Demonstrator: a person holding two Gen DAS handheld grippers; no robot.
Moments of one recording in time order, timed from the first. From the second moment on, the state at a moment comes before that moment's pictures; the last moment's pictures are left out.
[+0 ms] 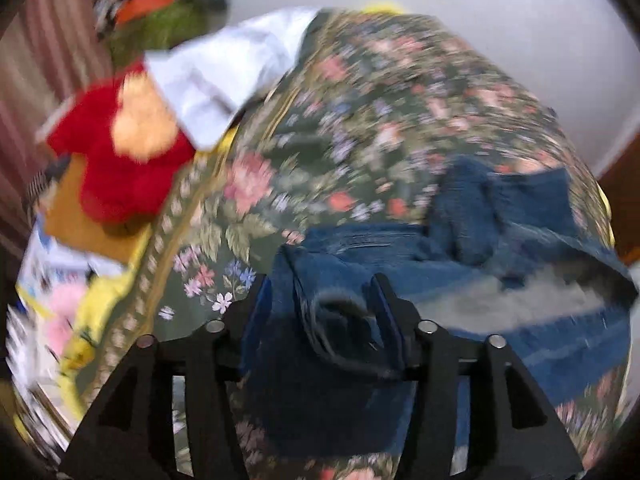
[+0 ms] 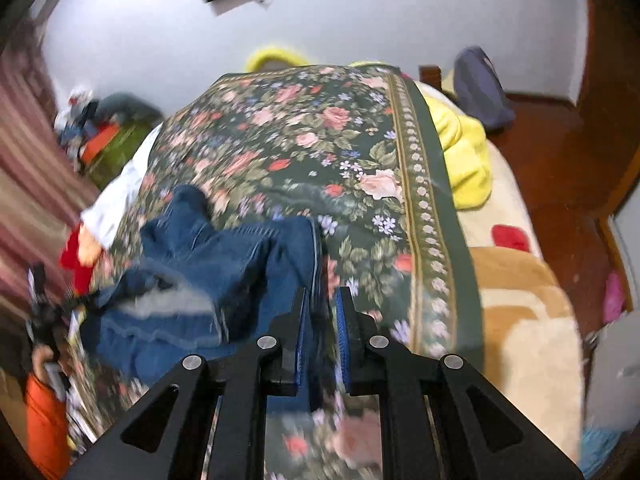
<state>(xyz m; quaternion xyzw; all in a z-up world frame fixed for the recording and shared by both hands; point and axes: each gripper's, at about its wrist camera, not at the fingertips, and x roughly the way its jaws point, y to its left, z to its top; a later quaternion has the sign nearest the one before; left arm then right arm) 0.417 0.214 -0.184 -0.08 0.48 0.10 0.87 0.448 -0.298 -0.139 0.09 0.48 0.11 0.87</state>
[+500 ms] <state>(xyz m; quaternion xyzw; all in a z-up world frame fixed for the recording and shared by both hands) 0.367 0.083 -0.199 0.10 0.47 -0.03 0.87 0.398 -0.198 -0.135 -0.01 0.47 0.22 0.85</state>
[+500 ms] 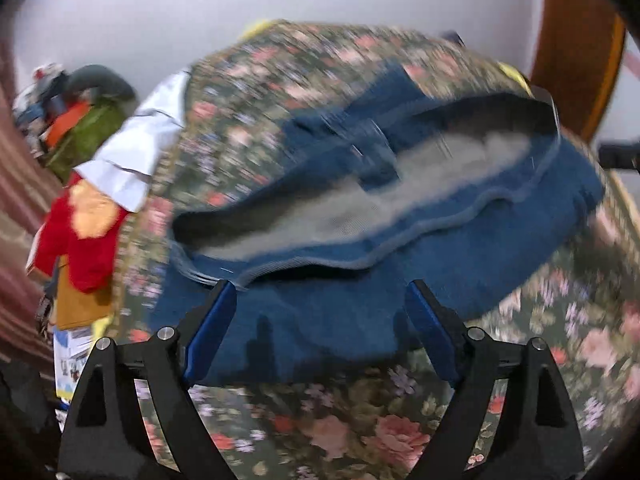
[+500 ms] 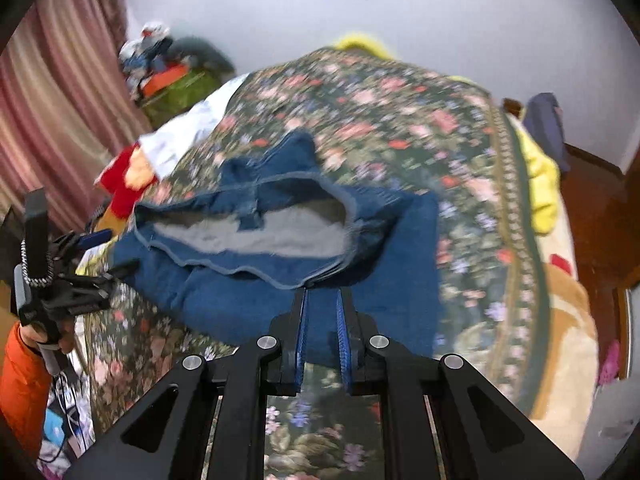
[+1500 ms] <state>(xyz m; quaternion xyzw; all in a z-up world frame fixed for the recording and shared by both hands) 0.518 0.189 -0.165 0.02 0.45 0.10 0.89 0.558 -0.169 -0.145 0.04 0.42 0.17 0.89</state>
